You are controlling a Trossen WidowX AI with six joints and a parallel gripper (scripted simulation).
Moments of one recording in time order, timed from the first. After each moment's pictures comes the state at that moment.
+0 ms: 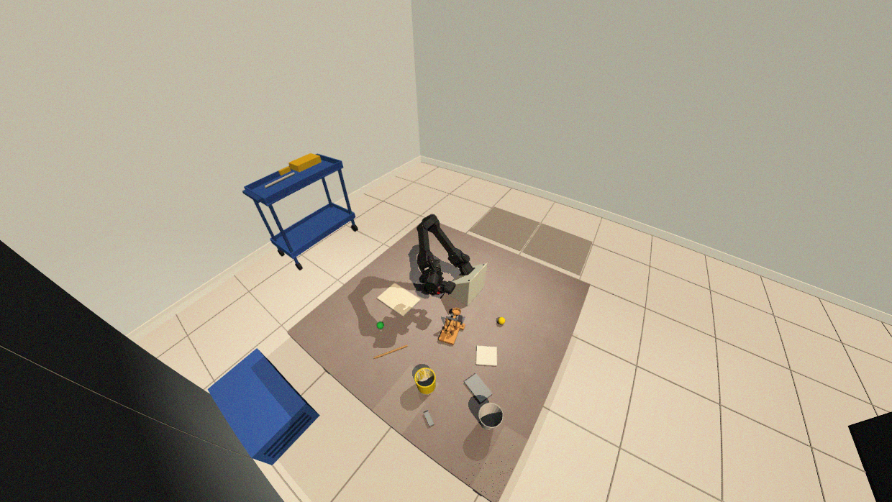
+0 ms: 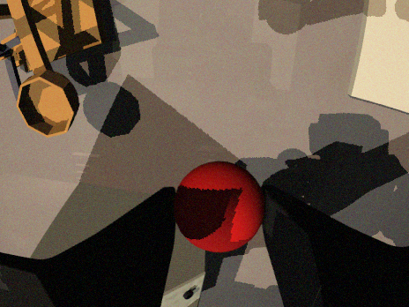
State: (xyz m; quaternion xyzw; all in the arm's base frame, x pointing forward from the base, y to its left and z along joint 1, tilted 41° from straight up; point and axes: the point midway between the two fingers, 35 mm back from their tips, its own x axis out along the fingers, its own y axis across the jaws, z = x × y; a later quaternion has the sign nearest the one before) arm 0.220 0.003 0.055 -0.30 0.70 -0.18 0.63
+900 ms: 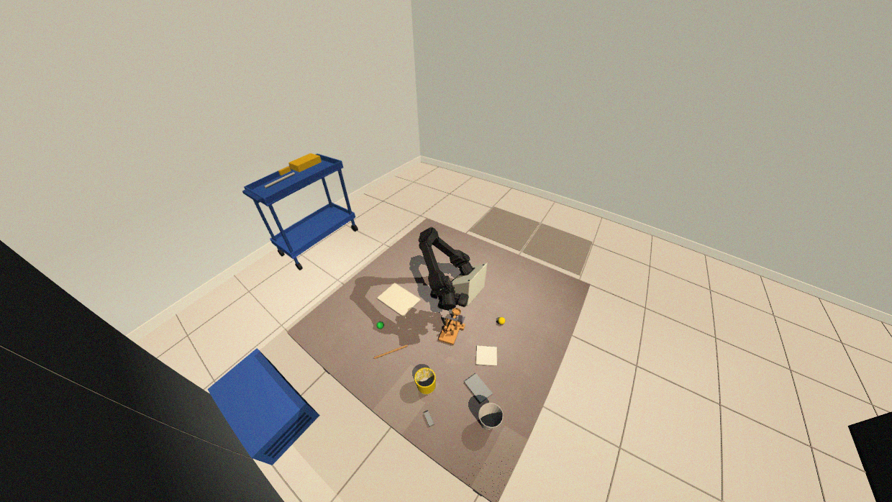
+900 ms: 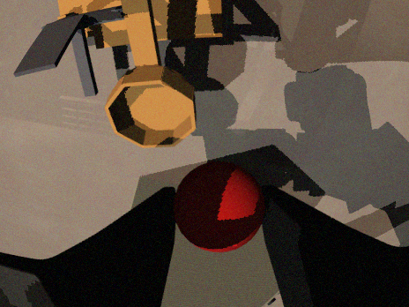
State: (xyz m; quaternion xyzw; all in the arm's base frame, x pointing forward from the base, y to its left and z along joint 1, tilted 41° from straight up) arm 0.226 0.057 -0.019 -0.33 0.76 -0.17 0.54
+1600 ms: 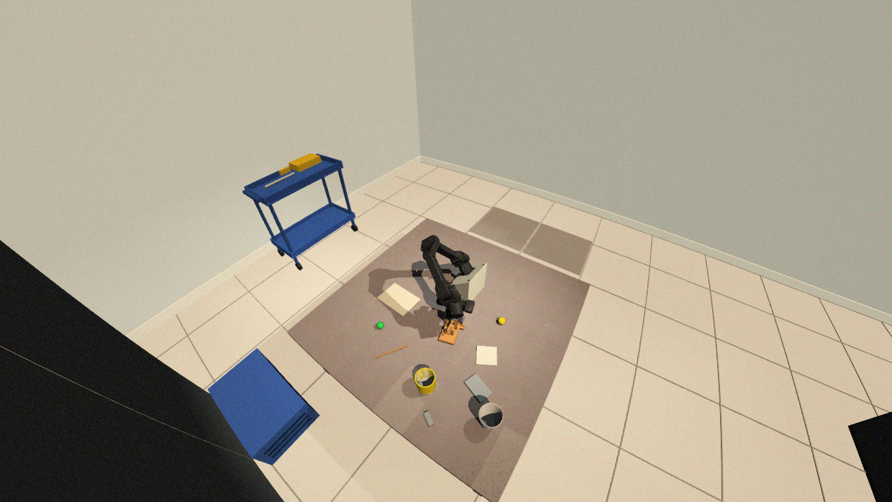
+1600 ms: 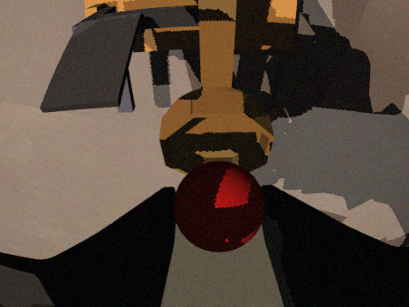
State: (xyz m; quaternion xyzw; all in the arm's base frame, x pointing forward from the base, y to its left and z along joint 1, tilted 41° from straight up) arm 0.221 0.064 -0.063 -0.34 0.77 -0.17 0.51
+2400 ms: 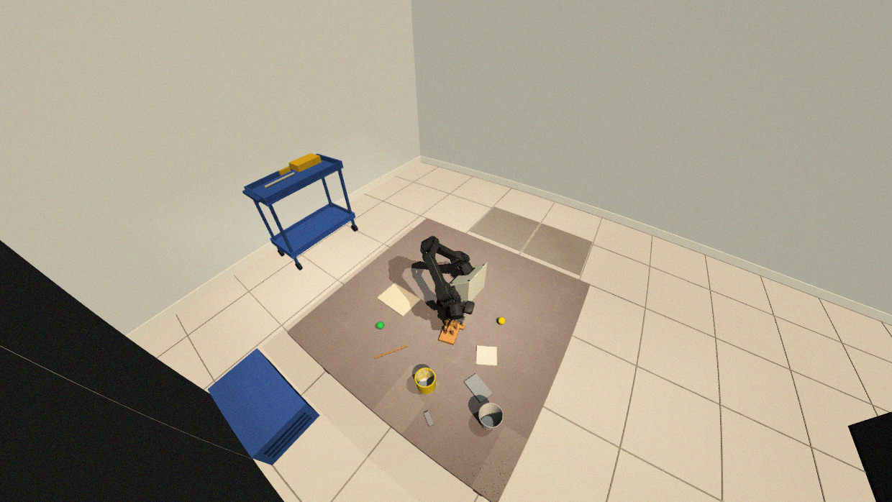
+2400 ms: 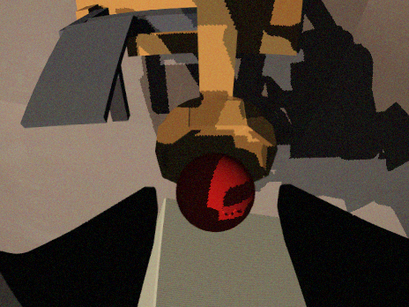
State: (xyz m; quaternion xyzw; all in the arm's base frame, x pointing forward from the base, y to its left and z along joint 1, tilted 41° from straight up) arm 0.221 0.058 -0.069 -0.34 0.77 -0.17 0.50
